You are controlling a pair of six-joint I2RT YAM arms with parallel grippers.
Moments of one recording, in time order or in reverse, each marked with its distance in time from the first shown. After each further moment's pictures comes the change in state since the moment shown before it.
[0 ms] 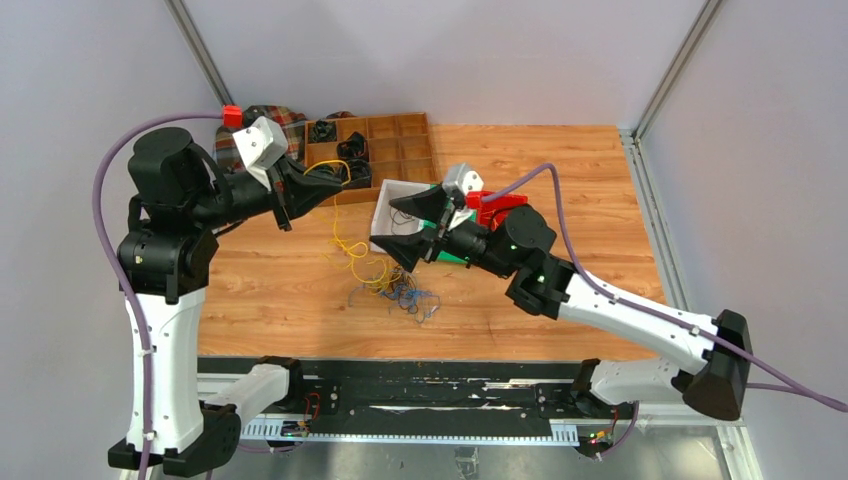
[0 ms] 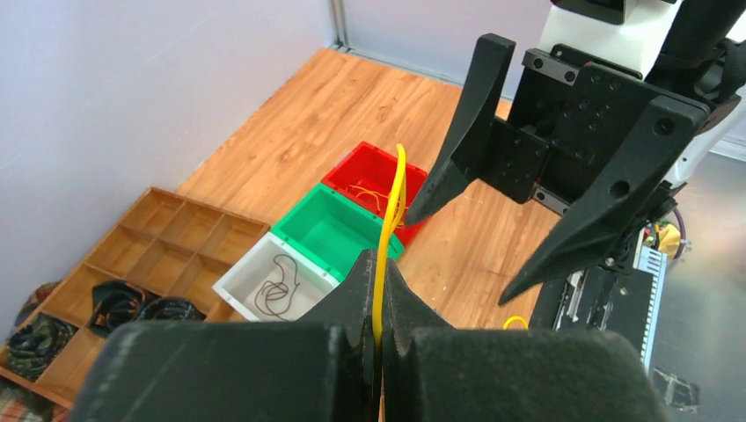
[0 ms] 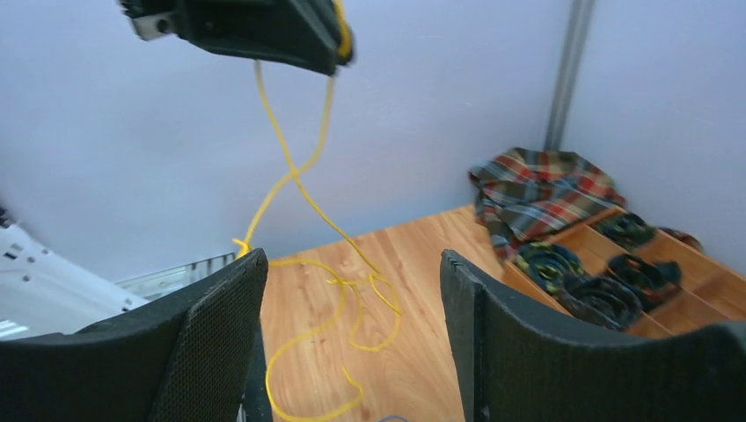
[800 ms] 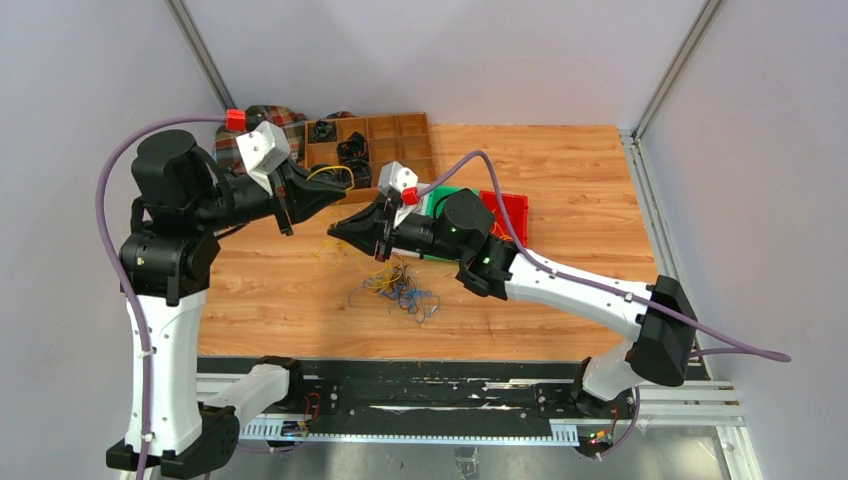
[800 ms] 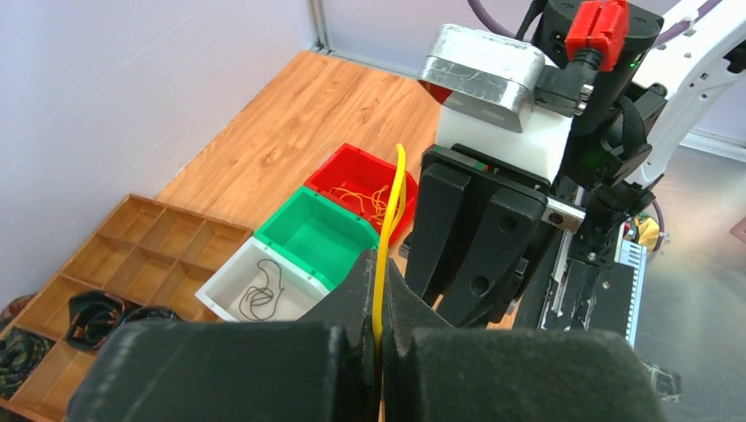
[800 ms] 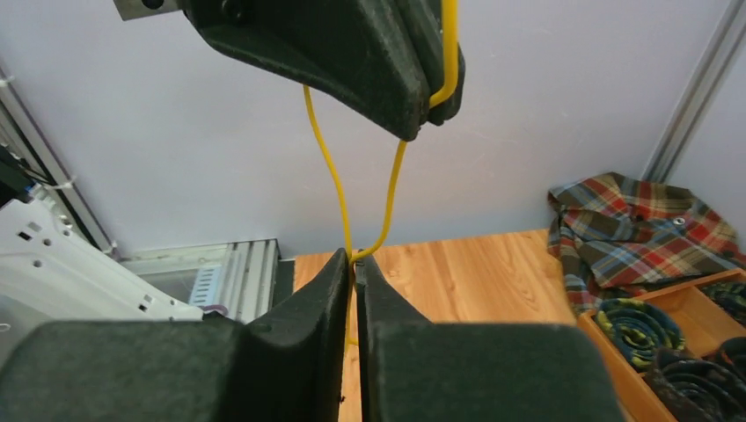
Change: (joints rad) left arm -0.019 -0.012 -0.026 -0.002 0.026 -0.005; right arm 0.036 0.326 0.235 0.067 -0.236 -0.017
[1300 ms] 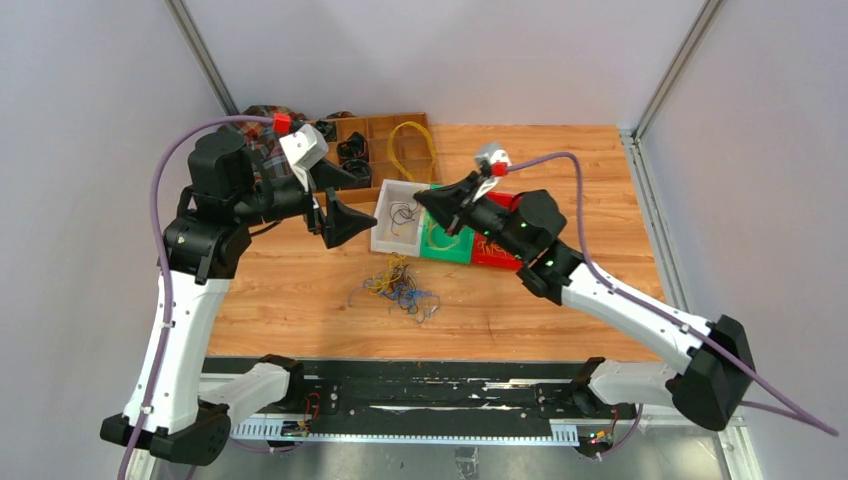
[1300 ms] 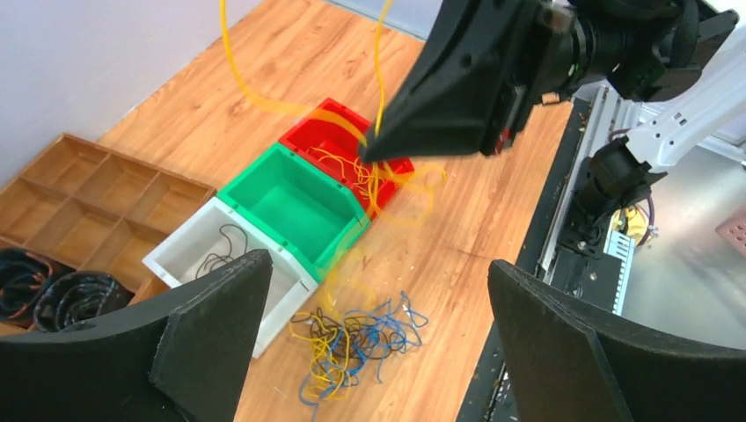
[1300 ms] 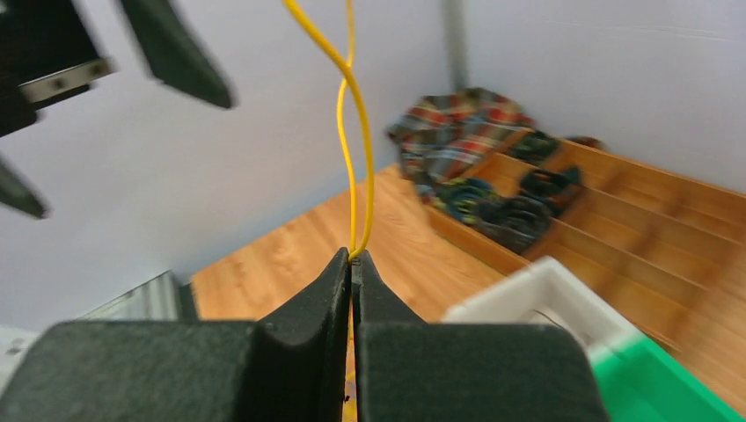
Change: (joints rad) left arm -0.109 0.001 -0.182 0.096 -0.129 -0.051; right arm -0.228 -0.261 -0.284 -0.005 0.142 0.161
